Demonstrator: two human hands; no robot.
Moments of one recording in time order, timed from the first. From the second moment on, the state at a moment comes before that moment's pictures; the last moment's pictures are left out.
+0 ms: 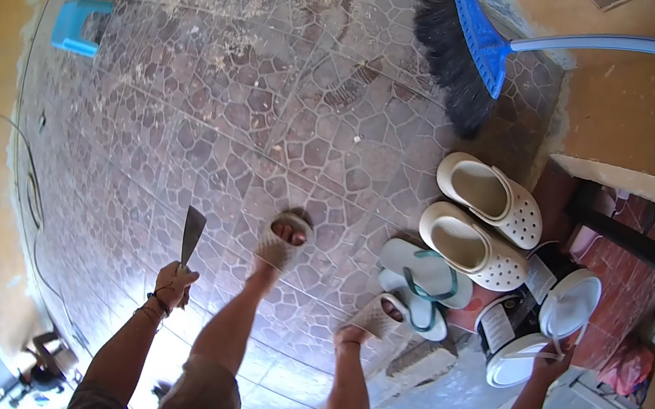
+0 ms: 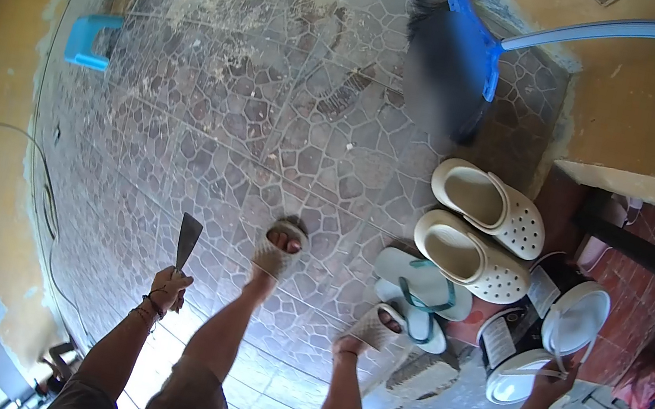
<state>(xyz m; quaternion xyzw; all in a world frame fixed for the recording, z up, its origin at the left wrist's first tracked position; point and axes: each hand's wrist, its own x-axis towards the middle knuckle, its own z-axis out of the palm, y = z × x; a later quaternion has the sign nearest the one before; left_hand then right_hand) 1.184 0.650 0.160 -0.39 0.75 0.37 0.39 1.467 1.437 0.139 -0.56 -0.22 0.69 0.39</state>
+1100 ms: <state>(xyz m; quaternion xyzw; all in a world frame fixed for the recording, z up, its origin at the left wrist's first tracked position) 1.407 0.300 0.316 -0.11 0.76 -0.15 0.62 1.274 1.020 0.504 -0.79 -0.23 0.57 0.01</state>
